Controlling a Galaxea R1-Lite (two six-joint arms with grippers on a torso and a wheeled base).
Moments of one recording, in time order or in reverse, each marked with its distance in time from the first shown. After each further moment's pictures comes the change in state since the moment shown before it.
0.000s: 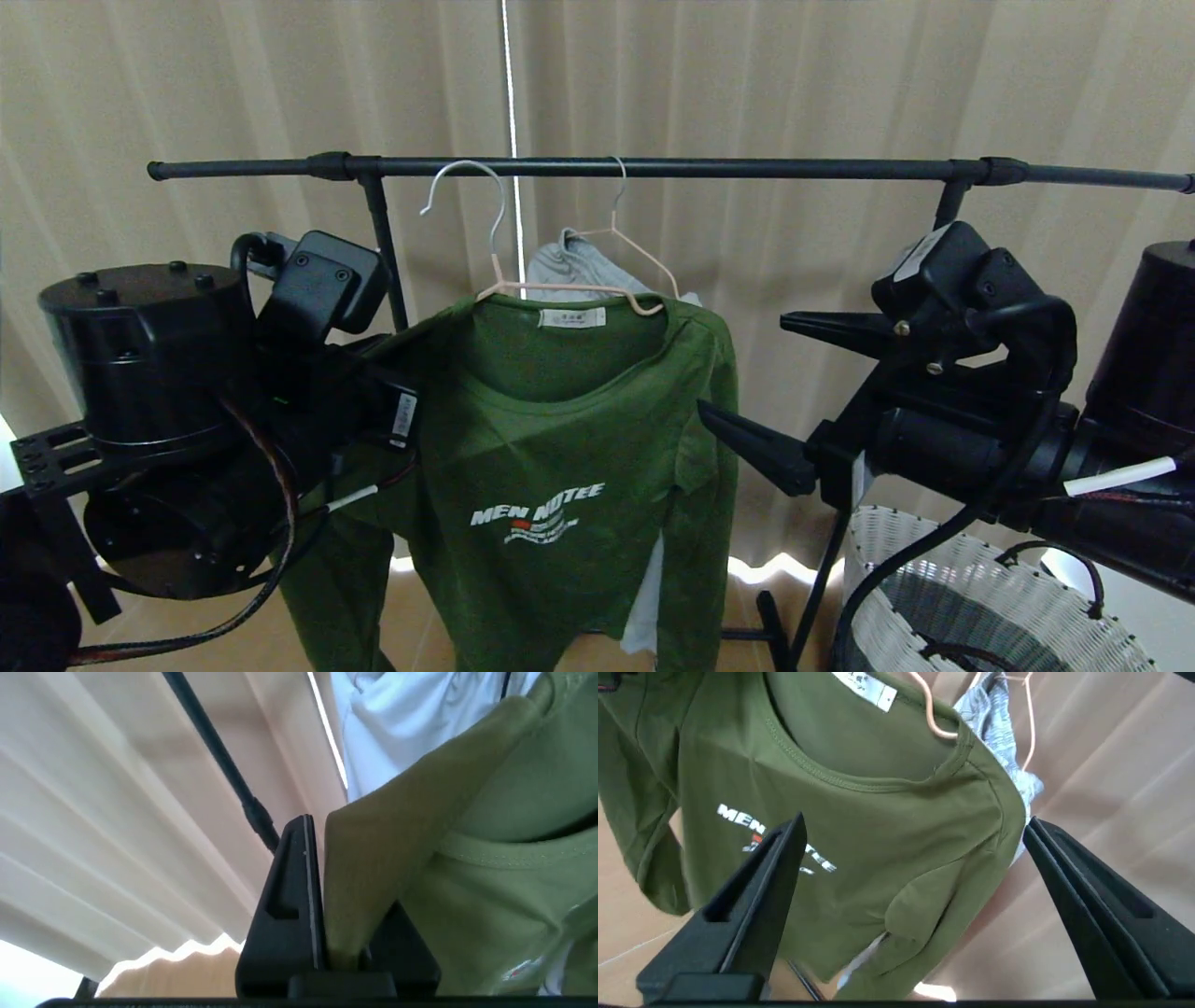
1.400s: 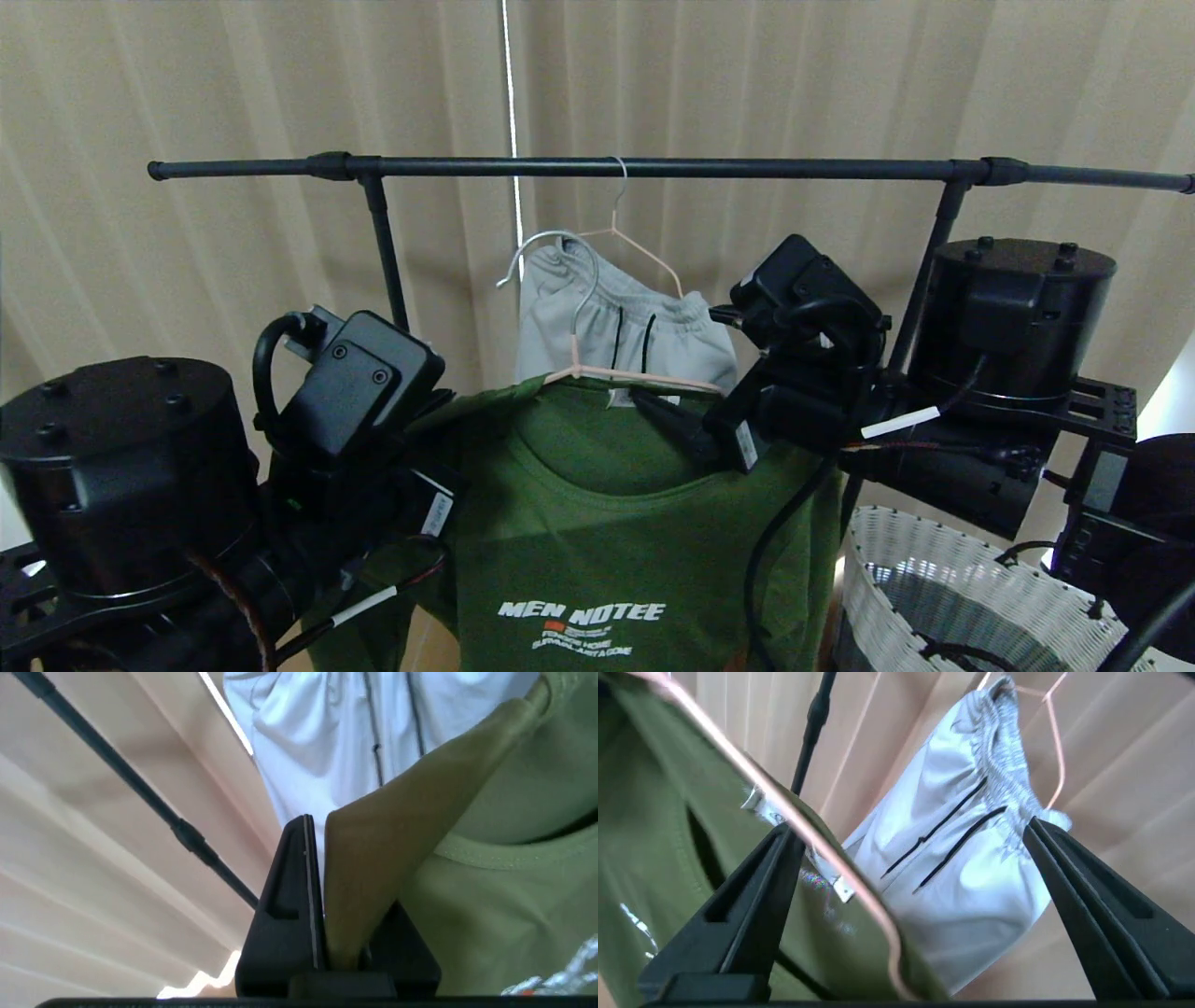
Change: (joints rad) left arm -0.174 -0.049 0.147 -0.096 -0.057 0.060; right arm -0.002 0.208 -0.137 -0.046 -0.006 -0.060
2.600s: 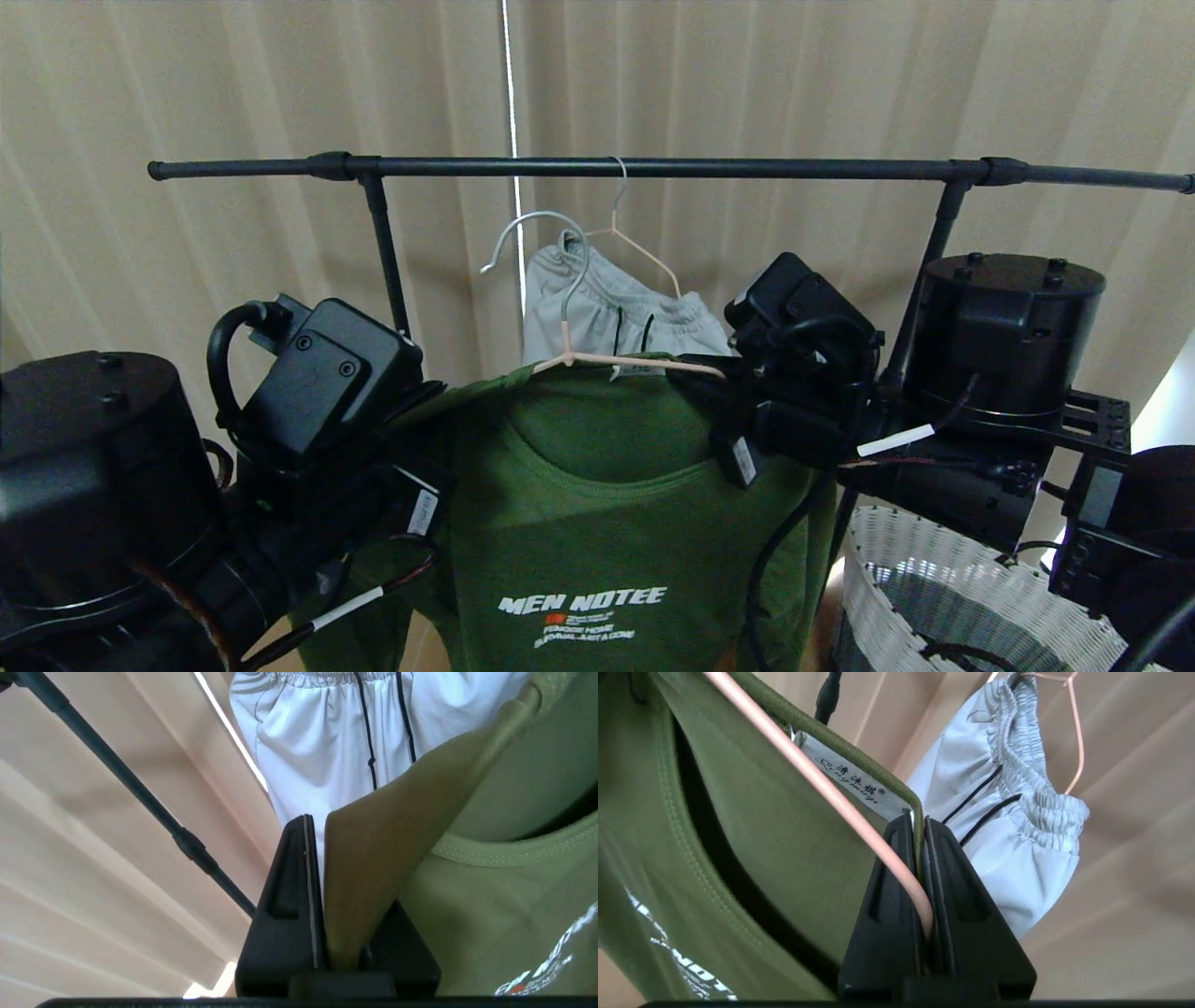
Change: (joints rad) left arm -0.005 -0.038 0.003 0.000 0.000 -0.001; right arm 0.004 0.000 0.020 -0.002 0.001 0.002
